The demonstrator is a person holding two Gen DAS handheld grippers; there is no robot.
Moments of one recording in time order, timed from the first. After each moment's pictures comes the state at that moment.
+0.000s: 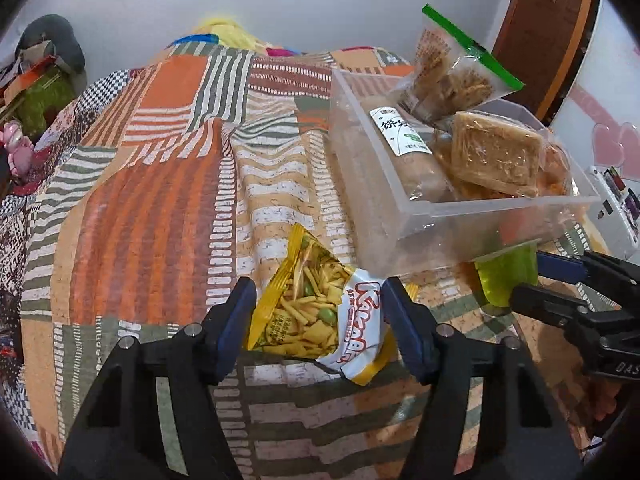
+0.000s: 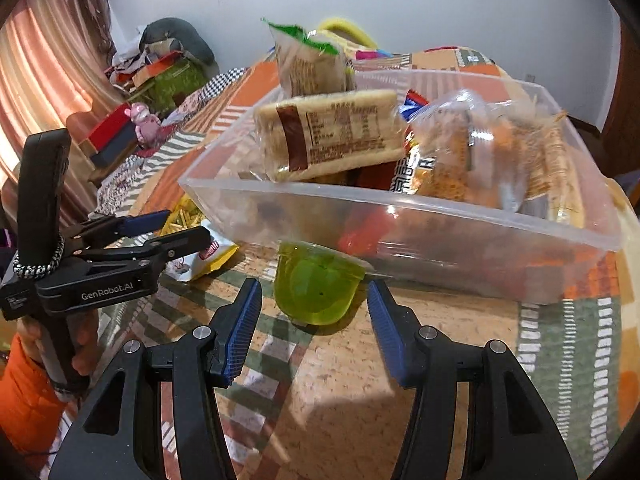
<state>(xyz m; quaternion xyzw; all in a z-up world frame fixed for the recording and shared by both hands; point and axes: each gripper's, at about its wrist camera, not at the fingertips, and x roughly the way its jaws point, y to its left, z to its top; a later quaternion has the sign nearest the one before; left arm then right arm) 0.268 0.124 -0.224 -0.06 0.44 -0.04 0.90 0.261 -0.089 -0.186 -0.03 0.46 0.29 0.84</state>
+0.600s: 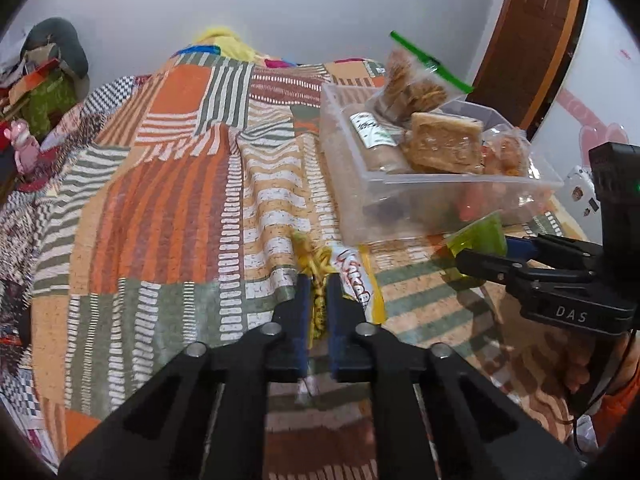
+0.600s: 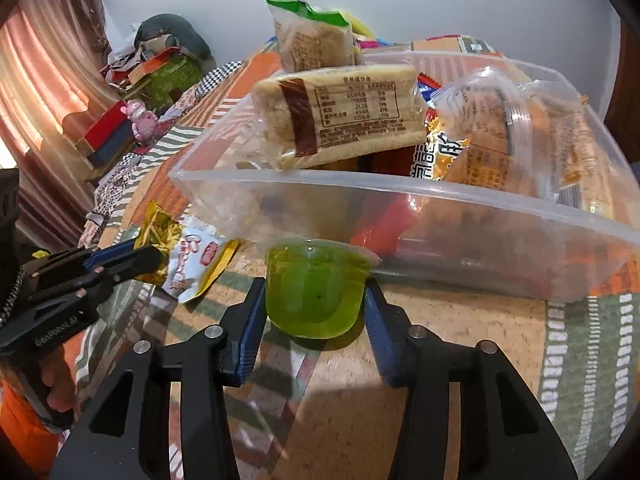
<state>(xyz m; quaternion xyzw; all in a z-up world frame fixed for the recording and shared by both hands) 0.217 0.119 -0.197 -0.06 0.43 -0.05 0.90 0.252 -0.088 -0.184 -0.02 0.46 0.29 0.84</state>
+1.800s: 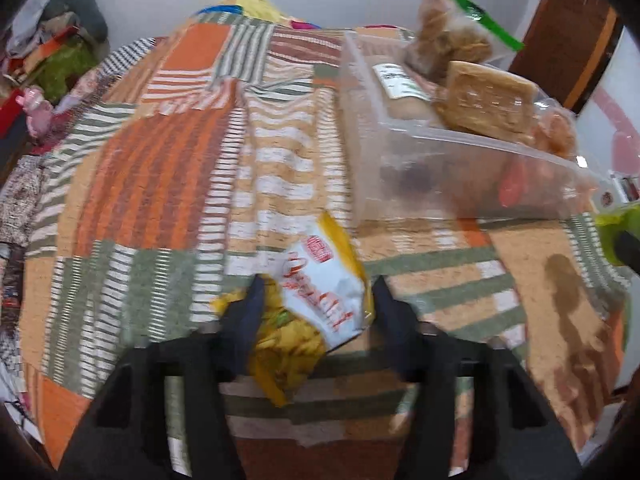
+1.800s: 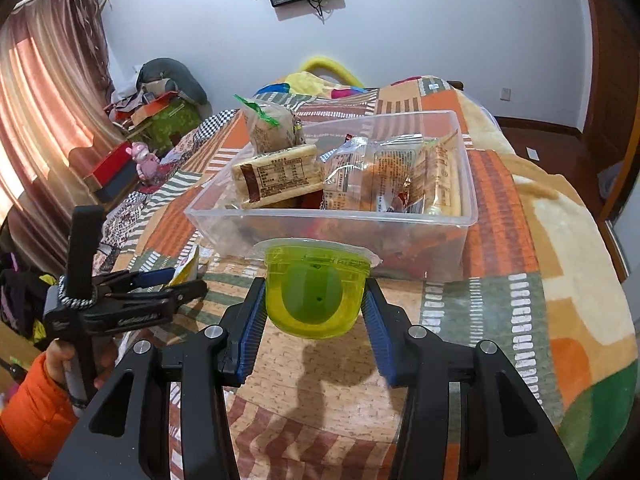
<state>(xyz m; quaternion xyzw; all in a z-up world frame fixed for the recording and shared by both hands) 0.242 0.104 -0.234 -0.08 0.48 0.01 0.87 0.235 -0.156 -0.147 0.02 0.41 0.27 0.87</state>
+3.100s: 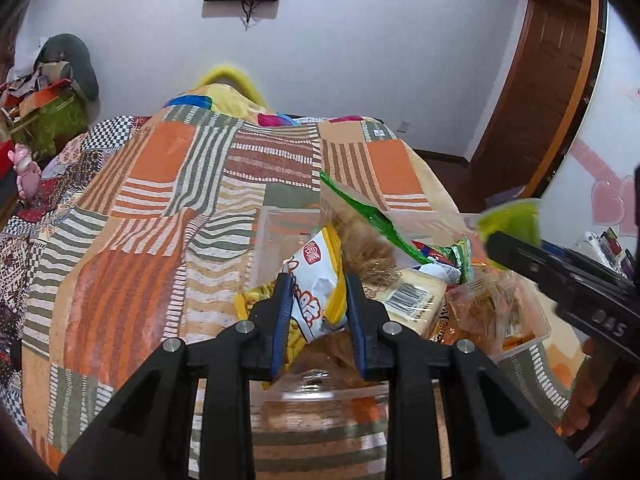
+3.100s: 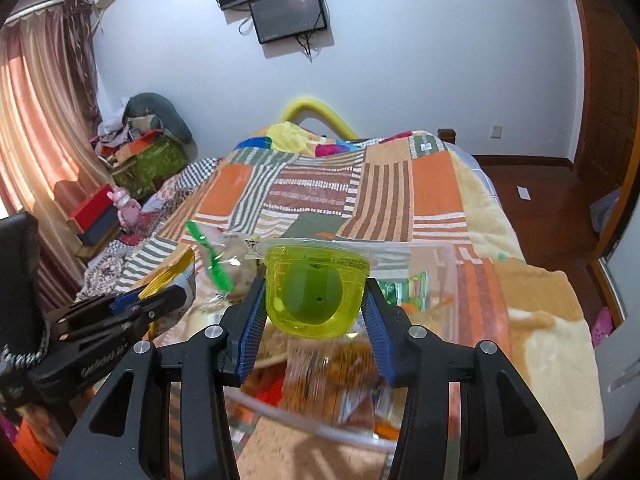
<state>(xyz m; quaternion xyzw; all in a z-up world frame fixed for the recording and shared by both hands) 0.320 0.057 -0.138 -0.09 0.36 -0.01 0.93 0.317 -0.136 -0.112 0.02 0.36 0.25 0.90</state>
